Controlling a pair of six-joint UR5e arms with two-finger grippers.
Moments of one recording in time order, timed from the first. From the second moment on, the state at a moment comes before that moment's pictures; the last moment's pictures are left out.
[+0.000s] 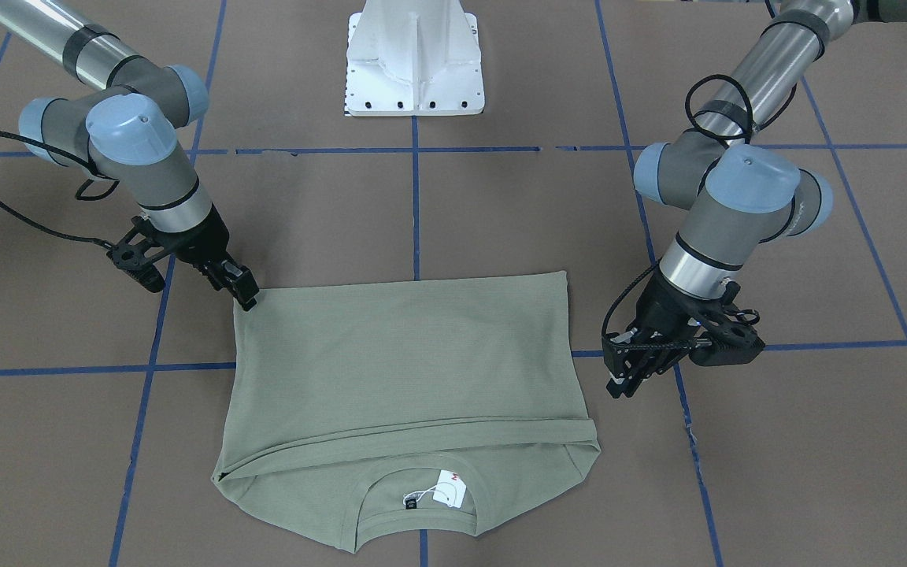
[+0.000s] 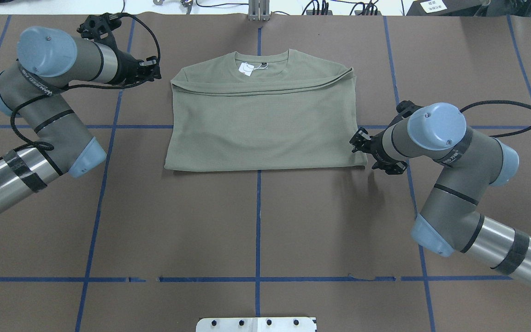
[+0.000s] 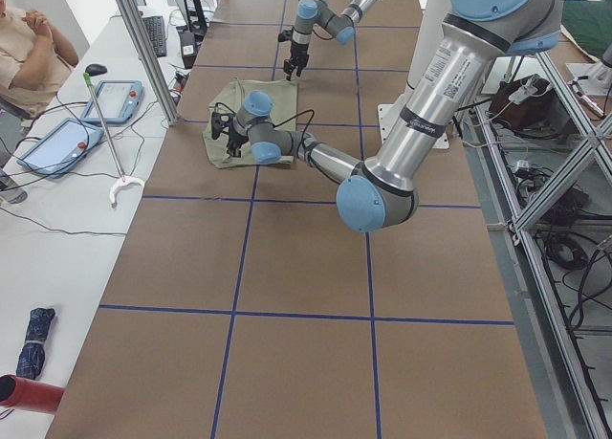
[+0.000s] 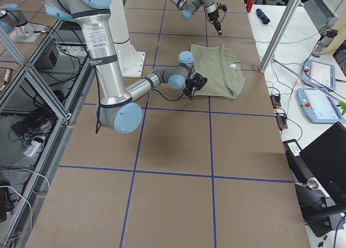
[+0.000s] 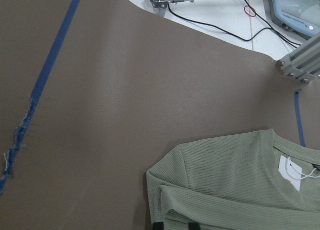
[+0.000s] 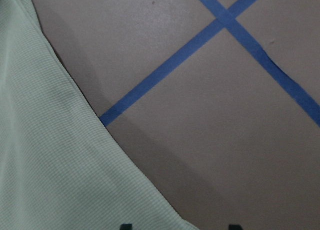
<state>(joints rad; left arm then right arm) -0.86 -2.12 -1.36 -2.37 -1.84 -1.33 0.64 -1.26 1.67 -1.14 1.83 1.83</state>
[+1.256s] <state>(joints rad) -0.86 -2.12 -1.36 -2.37 -1.84 -1.33 0.64 -1.33 1.82 -1.16 1.86 1.84</state>
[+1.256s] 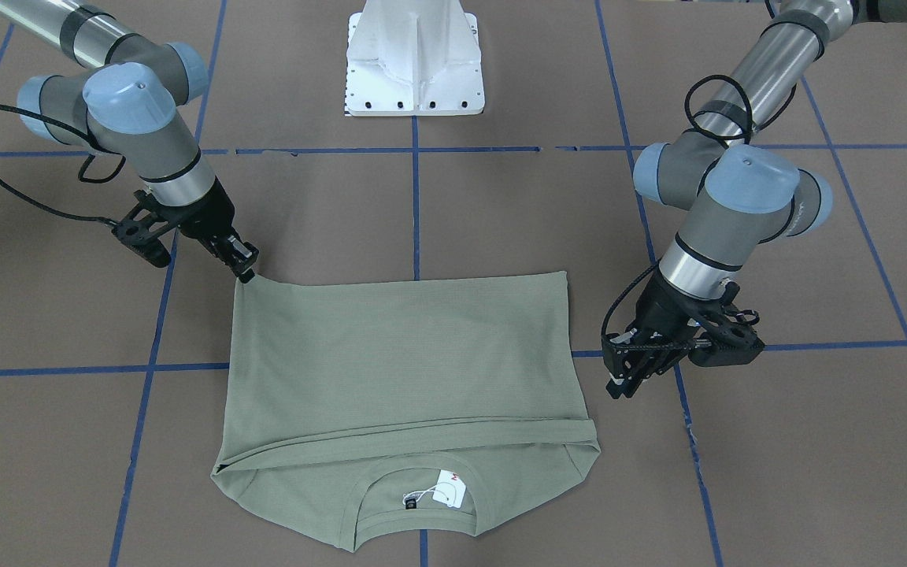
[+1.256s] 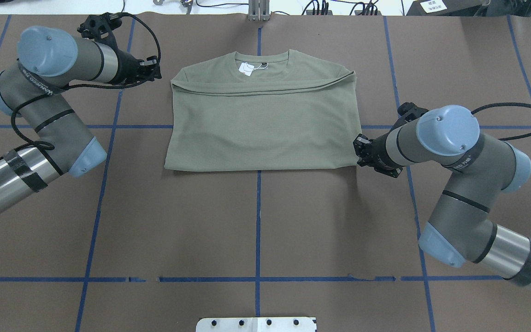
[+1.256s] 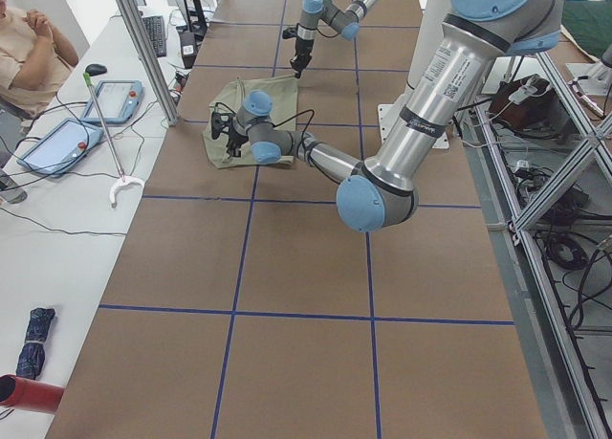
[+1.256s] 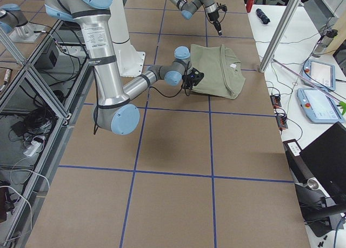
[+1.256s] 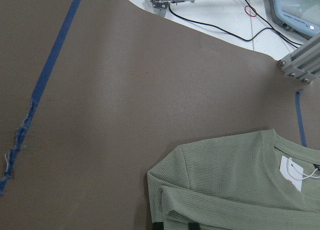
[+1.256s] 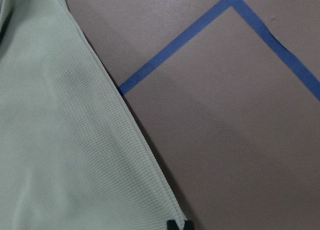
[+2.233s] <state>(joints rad) -0.77 -2.06 -1.59 -2.36 -1.96 -1.47 0.28 -1.70 2.25 -1.16 2.05 2.09</state>
